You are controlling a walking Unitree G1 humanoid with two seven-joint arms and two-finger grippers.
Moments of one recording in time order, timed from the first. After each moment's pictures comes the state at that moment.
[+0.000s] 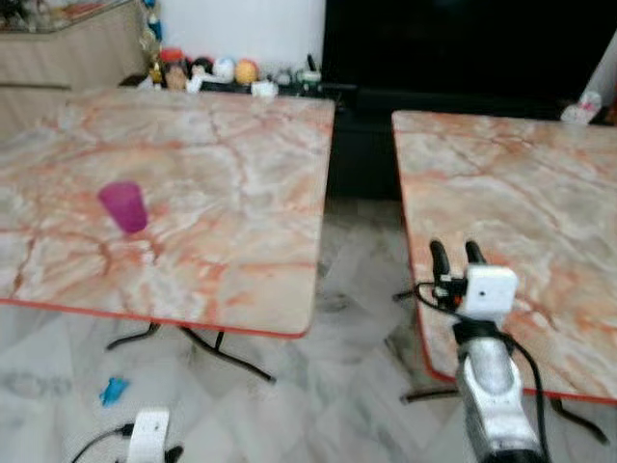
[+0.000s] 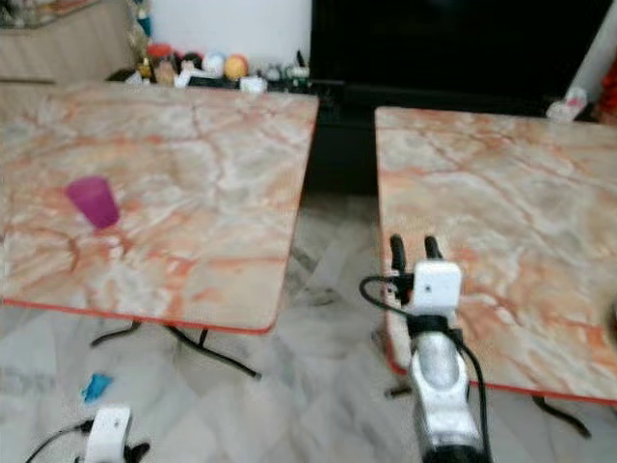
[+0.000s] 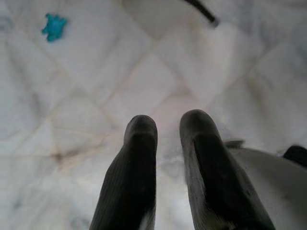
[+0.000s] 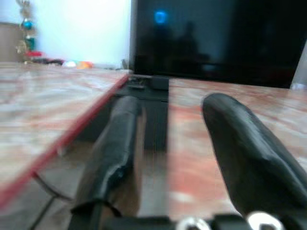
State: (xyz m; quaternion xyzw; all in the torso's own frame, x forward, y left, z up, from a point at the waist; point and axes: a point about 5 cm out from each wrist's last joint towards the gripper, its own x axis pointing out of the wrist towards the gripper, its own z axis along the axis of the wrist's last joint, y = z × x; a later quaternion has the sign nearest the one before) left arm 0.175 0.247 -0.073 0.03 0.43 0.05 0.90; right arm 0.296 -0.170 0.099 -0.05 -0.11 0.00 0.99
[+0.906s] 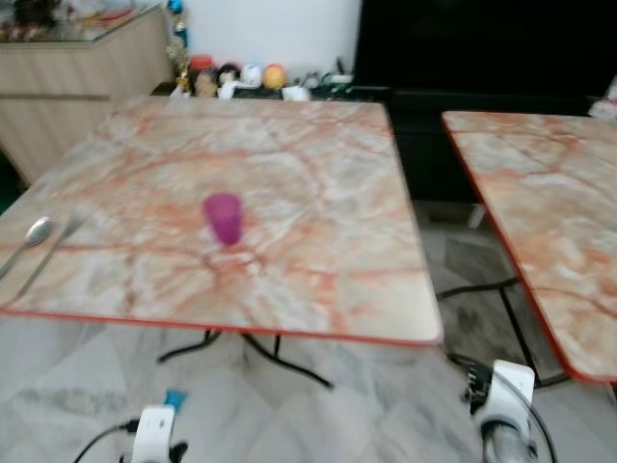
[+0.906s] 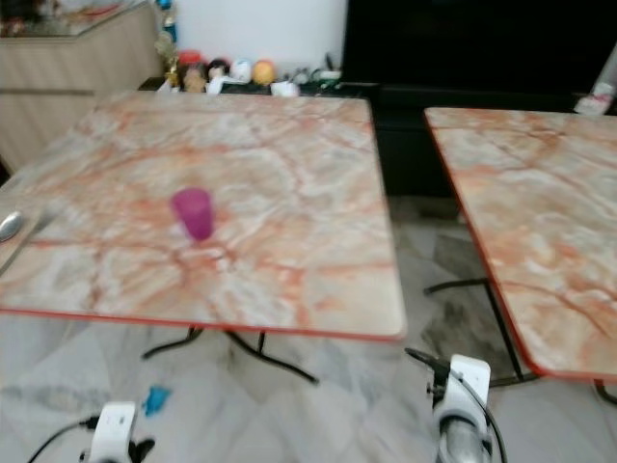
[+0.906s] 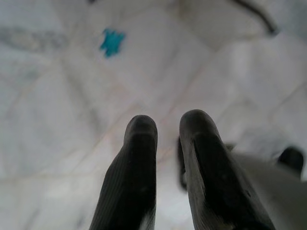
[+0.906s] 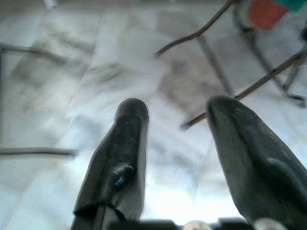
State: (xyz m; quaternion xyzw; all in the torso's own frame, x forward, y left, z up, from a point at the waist) left arm 0.172 0.241 -0.076 0.03 0.43 0.04 0.90; right arm 0.215 -0.231 -0.042 -0.01 0.26 -0.19 0.95
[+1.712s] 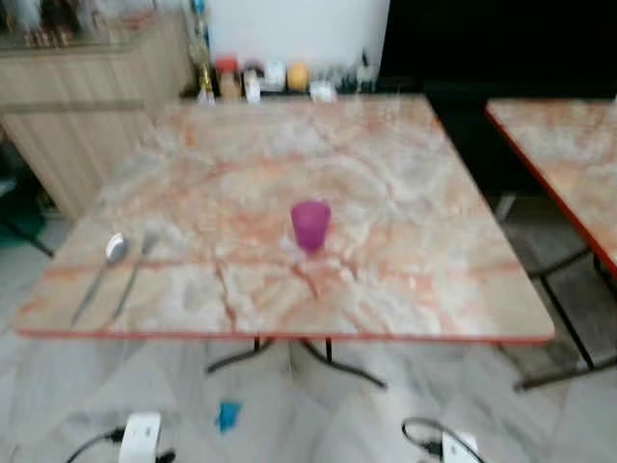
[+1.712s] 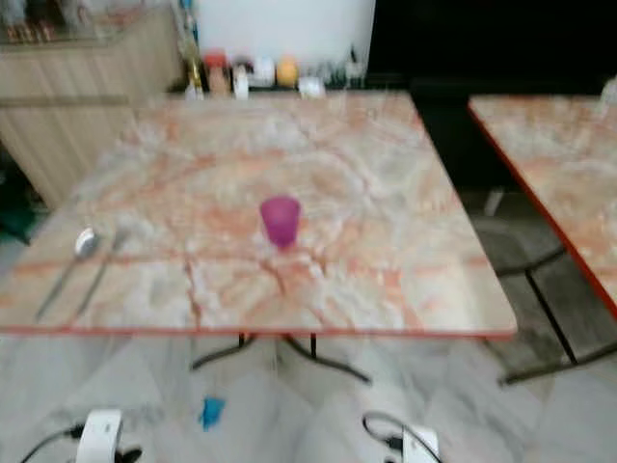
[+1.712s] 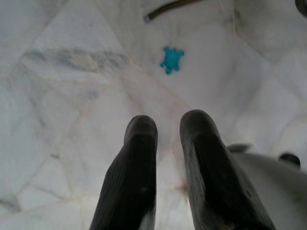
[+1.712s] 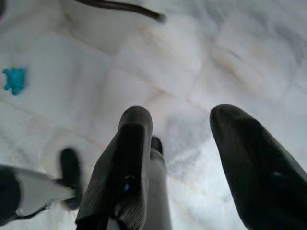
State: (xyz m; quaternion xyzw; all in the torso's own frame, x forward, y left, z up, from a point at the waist) left arm 0.178 0.247 -0.071 0.02 0.42 0.05 0.90; right arm 0.148 -0.184 -0.098 0.03 0.47 -0.08 0.88
